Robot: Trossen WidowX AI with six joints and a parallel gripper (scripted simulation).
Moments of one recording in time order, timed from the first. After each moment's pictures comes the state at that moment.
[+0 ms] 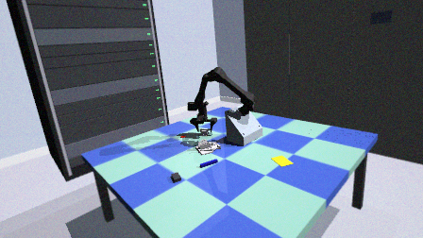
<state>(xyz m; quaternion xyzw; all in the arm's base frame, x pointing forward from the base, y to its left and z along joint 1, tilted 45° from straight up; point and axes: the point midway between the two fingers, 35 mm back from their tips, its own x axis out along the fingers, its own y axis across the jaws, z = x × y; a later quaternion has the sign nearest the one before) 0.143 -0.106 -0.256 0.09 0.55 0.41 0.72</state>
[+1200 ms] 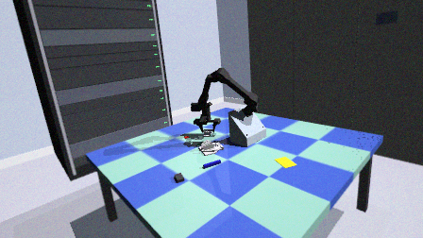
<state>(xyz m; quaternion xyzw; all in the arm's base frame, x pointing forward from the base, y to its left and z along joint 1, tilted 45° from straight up) 0.142 -0.106 -0.256 0.09 0.55 0.41 0.72</state>
